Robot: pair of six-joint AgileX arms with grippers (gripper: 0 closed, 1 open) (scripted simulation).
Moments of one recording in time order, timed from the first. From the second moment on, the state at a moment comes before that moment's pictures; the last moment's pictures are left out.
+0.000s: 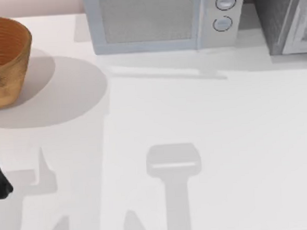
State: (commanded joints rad) left arm 0.00 0.00 0.00 0.00 0.00 0.00; right arm -1.02 1.55 0.37 1.20 -1.01 0.02
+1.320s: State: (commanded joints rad) left arm 0.00 0.00 0.00 0.00 0.00 0.00; right arm -1.06 1.40 1.57 -0.20 -1.05 0.02
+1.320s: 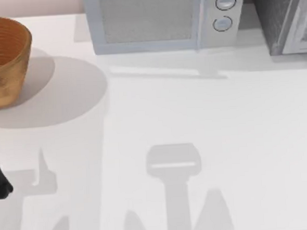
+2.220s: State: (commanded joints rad) left arm 0.00 0.00 0.00 0.00 0.00 0.00; right arm -0.95 1.34 1.74 -0.39 -0.94 0.02
